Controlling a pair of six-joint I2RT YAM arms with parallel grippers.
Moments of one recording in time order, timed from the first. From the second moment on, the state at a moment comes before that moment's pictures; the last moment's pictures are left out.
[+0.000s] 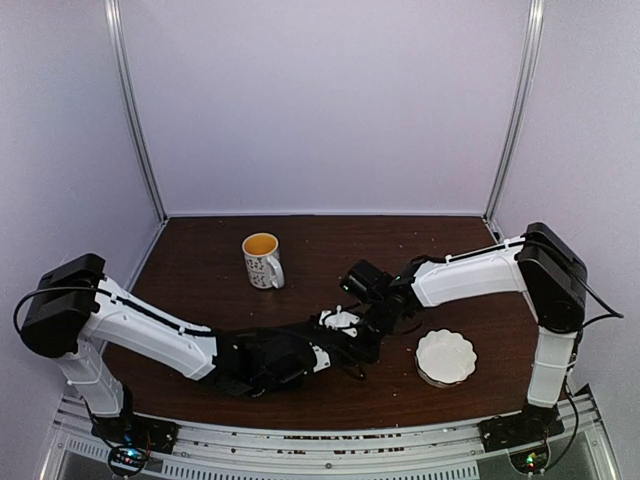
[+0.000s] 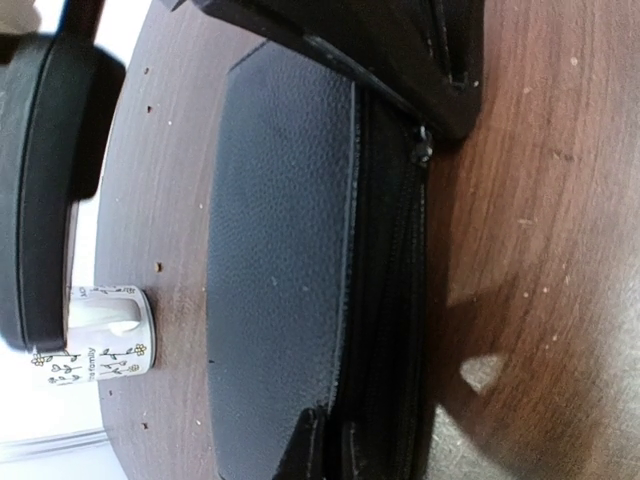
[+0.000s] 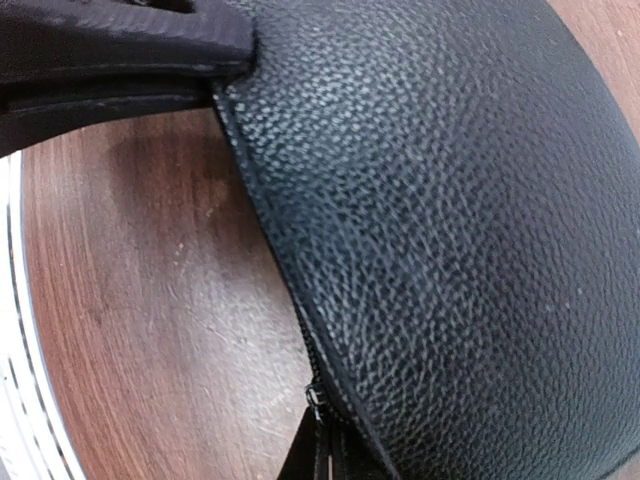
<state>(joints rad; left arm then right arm) -1.32 1.71 0.83 -0.10 -0.63 0.31 0.92 1.91 1.19 -0.48 -0.33 -0.34</state>
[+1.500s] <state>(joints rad) -1.38 1.65 0.82 -0.19 -0.65 0.29 0.96 1.88 1.25 -0.75 -0.26 -0.47</state>
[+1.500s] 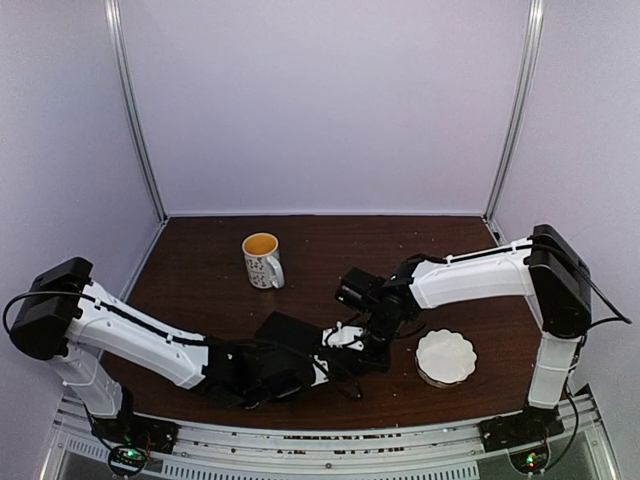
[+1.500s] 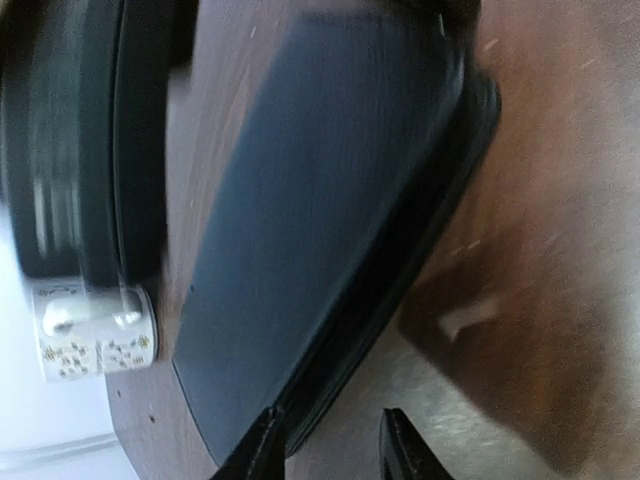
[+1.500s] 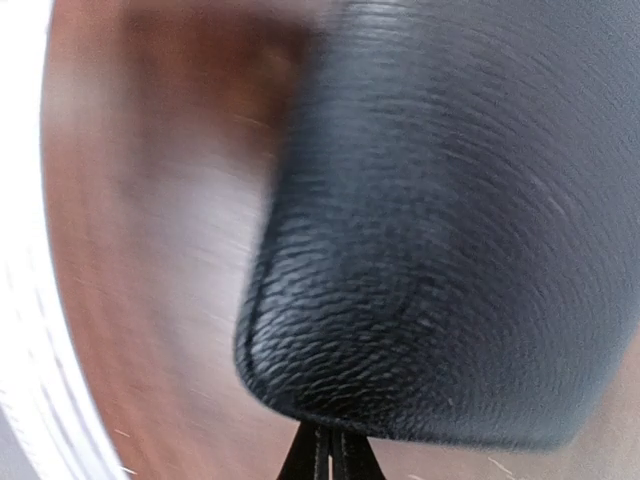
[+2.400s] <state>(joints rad) -1.45 1.70 0.81 0.02 -0.51 0.51 0.99 1.89 1.24 -0.73 -0.39 -0.44</state>
